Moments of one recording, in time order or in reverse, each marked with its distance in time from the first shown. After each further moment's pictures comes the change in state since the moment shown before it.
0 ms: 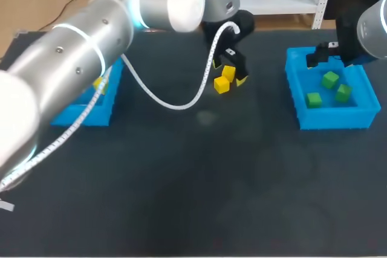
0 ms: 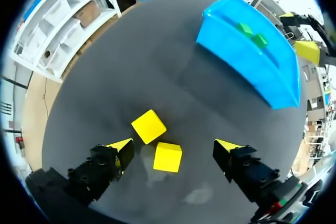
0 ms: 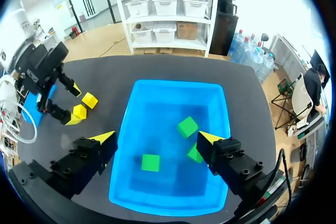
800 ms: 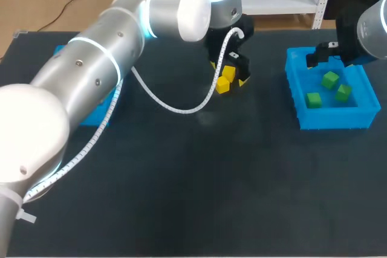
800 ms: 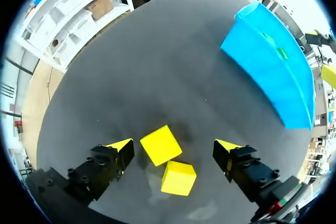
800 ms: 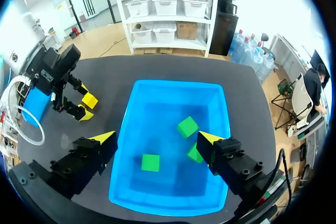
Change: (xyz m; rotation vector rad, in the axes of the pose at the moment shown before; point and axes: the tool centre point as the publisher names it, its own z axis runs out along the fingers) left arm -0.019 0.016 0.025 -0.040 -0.046 -0.094; right arm 0.000 0.000 0.000 0.000 0.000 0.000
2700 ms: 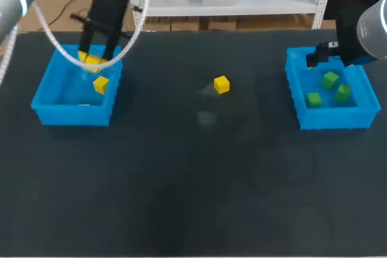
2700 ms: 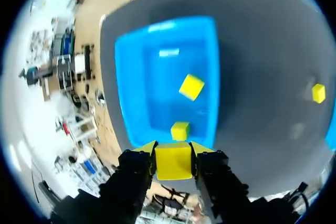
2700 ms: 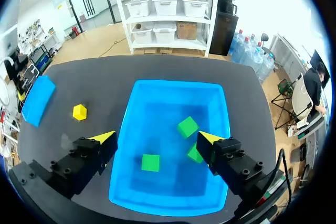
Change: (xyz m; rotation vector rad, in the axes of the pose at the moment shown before) left arm 0.287 0.144 -0.170 -0.375 0.629 -0.838; right arm 0.000 0.000 0.000 0.000 0.000 0.000
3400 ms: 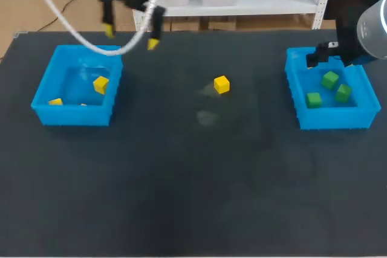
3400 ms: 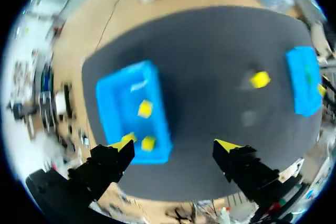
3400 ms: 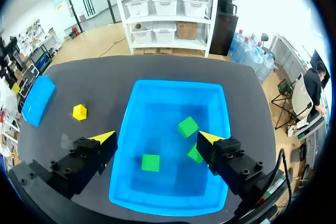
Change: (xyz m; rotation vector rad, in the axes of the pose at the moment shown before) left arm 0.006 -0.087 -0.113 0.185 -0.381 0.290; right arm 0.000 0.000 0.000 0.000 0.000 0.000
